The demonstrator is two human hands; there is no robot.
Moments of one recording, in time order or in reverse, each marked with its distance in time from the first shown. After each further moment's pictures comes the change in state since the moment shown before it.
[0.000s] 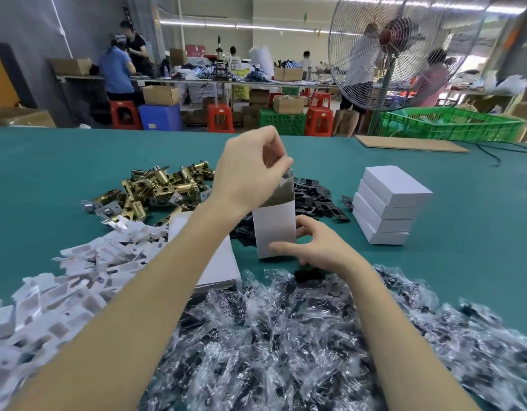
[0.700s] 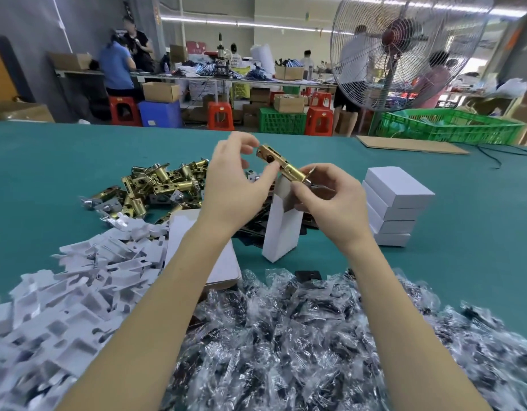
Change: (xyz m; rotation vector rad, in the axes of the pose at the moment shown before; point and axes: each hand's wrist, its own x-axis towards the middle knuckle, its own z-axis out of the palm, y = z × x) left_hand -0.025 -0.016 -0.001 -0.145 0.128 -0.165; right_hand 0.001 -0.049 -0.010 0.257 0.500 -0.437
